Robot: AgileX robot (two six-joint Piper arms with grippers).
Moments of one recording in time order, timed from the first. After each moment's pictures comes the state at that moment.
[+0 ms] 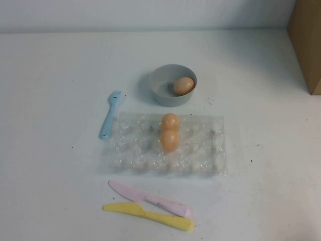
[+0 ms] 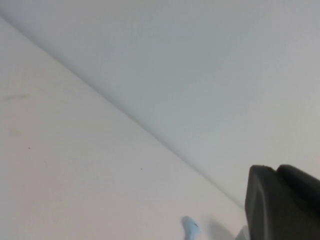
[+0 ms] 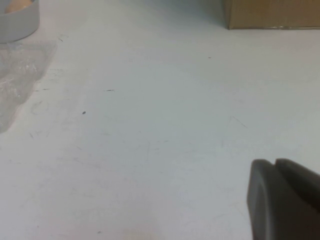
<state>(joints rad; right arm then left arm) 0.03 -0.01 0.03 0.12 0.39 -0.03 0.02 -0.01 0.03 -0.92 -0.04 0.20</state>
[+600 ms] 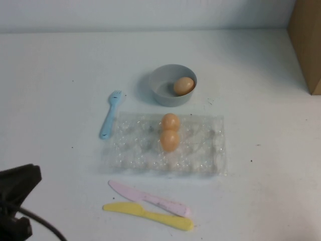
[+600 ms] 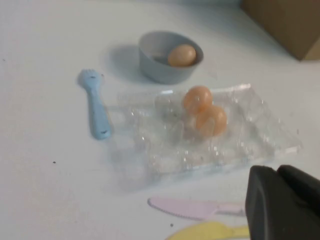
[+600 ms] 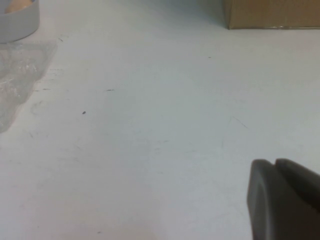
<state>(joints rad) 0.03 -0.01 0.03 0.12 0.39 -0.03 0.02 0.45 -0.48 -0.83 0.71 0.64</state>
